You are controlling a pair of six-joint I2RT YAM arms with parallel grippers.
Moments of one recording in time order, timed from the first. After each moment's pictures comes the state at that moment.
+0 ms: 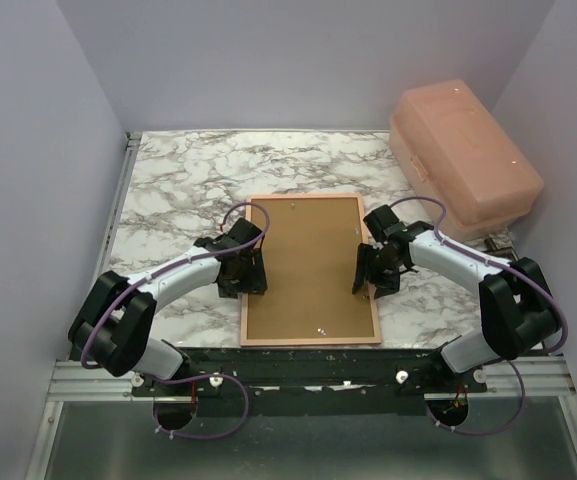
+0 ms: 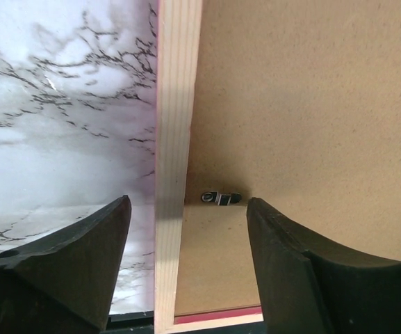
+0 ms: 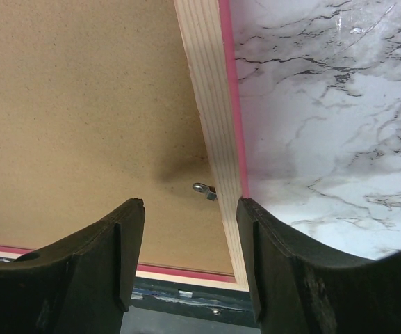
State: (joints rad) left arm -0.59 1.43 0.78 -0.58 -0.02 -0.74; right arm 0.49 1.51 0.88 -0.73 -0.12 0.66
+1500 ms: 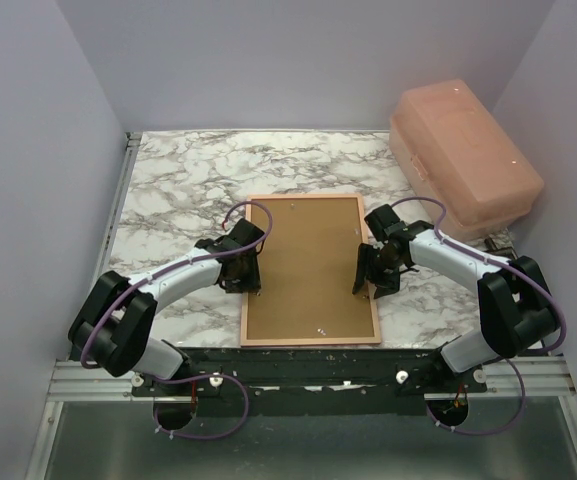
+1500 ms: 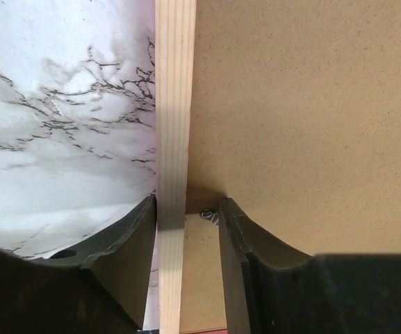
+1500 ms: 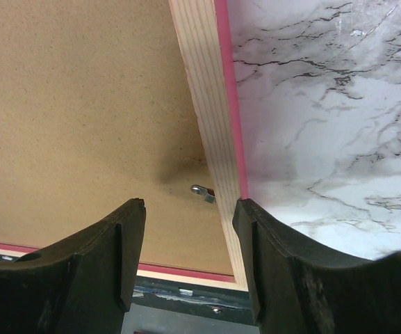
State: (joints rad) left arm -0.60 1.44 0.77 -0.54 -0.06 -0.70; right arm 0.48 1.53 0.87 -0.72 -0.13 0.65
